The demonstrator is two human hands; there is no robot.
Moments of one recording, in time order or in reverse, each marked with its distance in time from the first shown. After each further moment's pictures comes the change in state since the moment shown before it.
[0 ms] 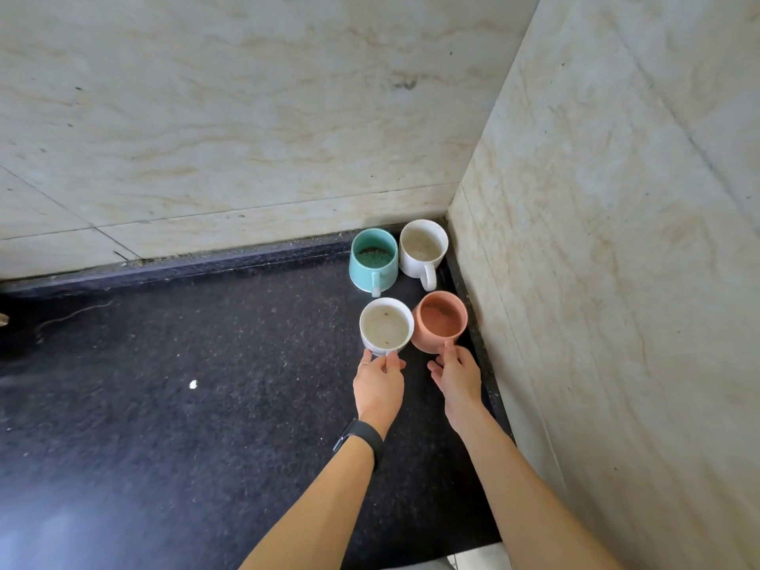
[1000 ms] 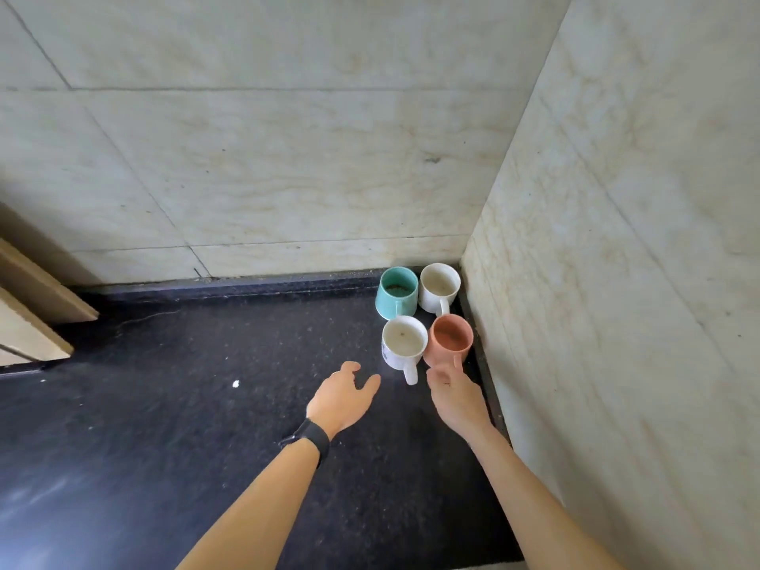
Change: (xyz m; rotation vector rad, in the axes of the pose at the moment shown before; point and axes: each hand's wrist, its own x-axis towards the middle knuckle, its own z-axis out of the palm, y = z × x) left_hand -0.036 -0.018 -0.114 0.406 -0.096 0.127; right_hand -0.096 -0.044 -0.021 -0.744 -0.203 -0.427
